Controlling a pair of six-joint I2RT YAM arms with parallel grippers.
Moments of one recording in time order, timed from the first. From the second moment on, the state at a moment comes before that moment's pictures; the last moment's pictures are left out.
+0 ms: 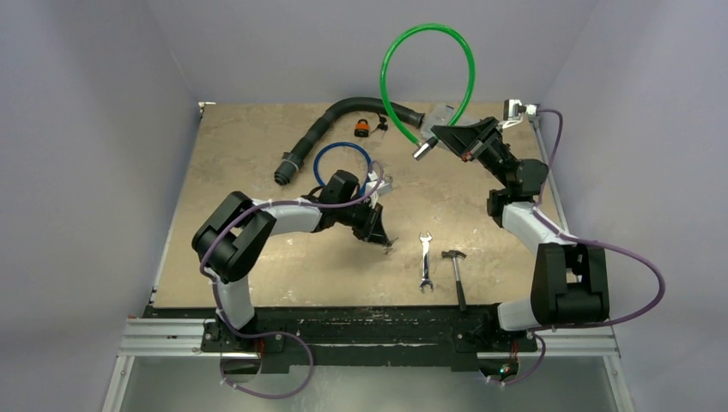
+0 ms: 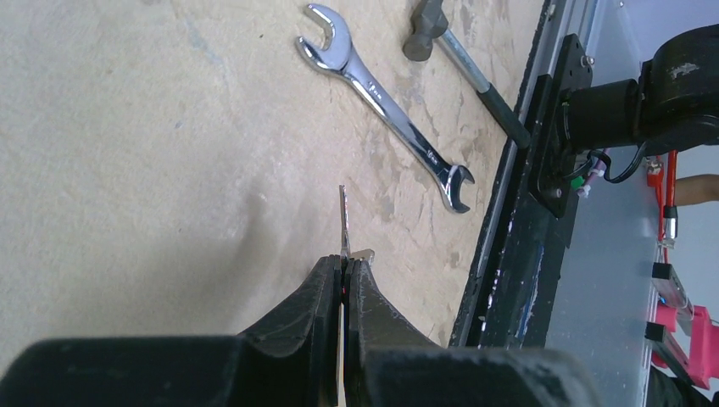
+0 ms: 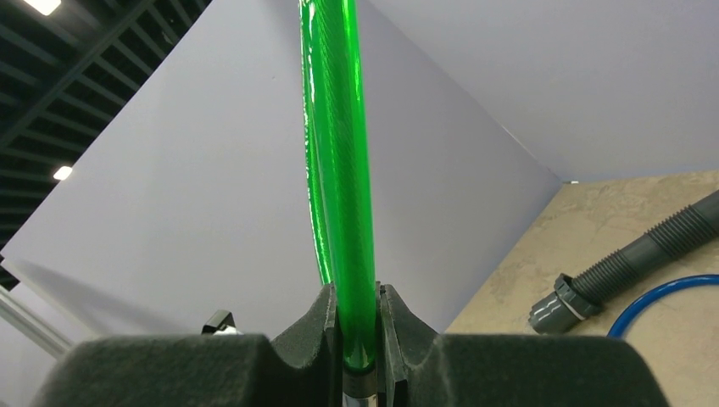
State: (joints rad) left arm -0.66 1.84 0.97 0.11 0.76 -0.26; right arm 0.04 1.42 0.78 1.29 -0.76 1.44
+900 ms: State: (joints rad) left arm -0.67 1.93 1.08 0.04 0.72 -0.23; right arm 0.04 1.38 0.77 1.30 -0.84 1.42
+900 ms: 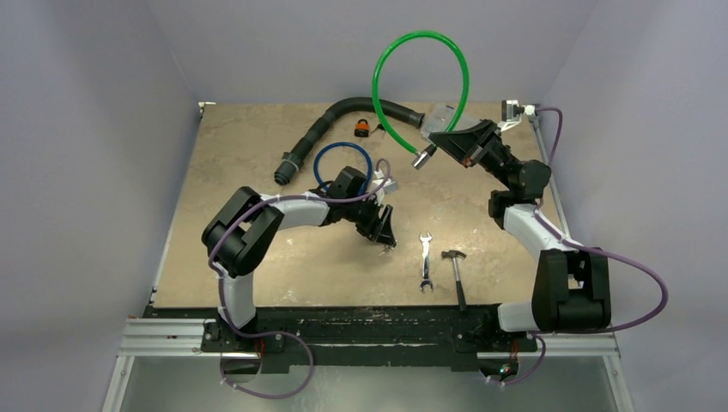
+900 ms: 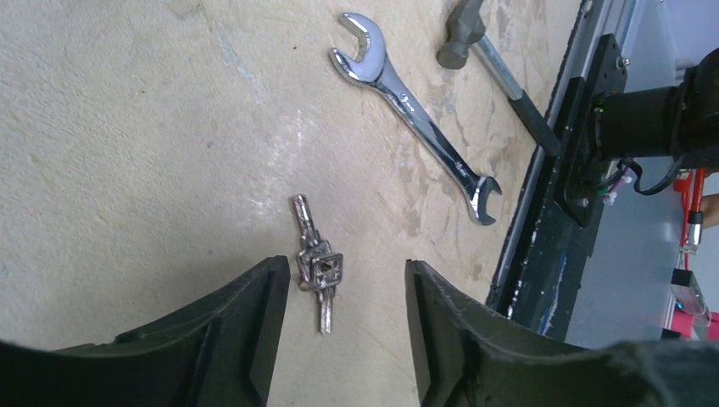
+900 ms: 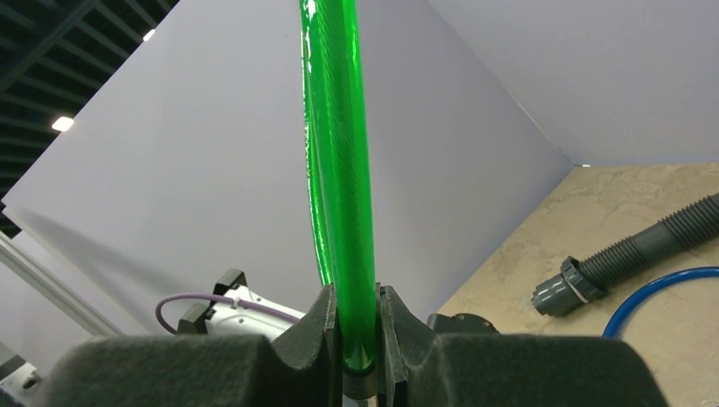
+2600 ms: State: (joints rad) left arm 0.04 1.38 1.00 0.06 0.77 -0.45; right arm 0.64 1.95 0.99 0.13 -0.91 0.38
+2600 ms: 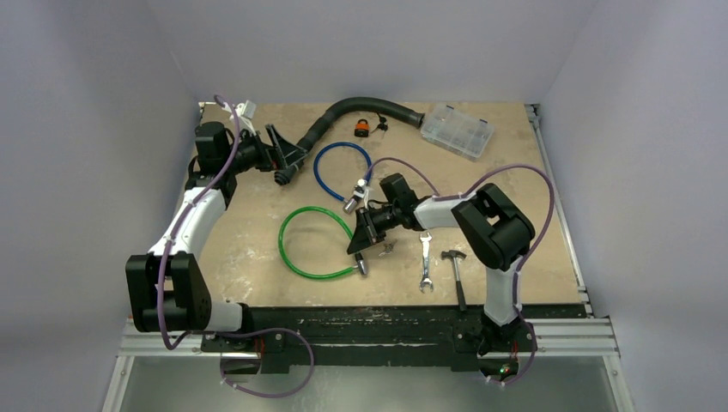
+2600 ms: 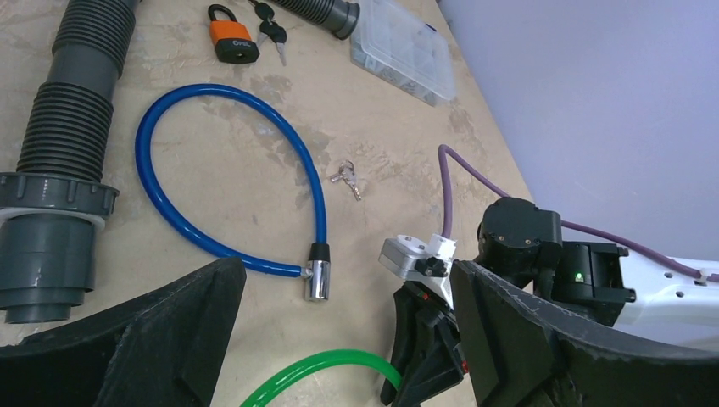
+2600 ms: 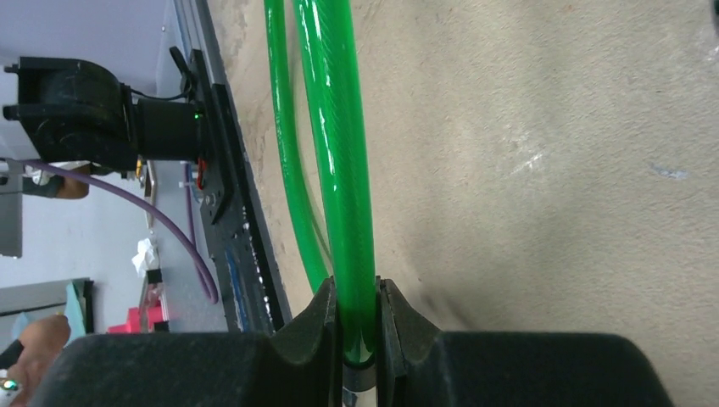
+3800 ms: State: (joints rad) left arm 0.04 1.38 1.00 0.06 0.76 -0.45; right arm 0.64 1.84 1.07 0.02 -0.80 0.40
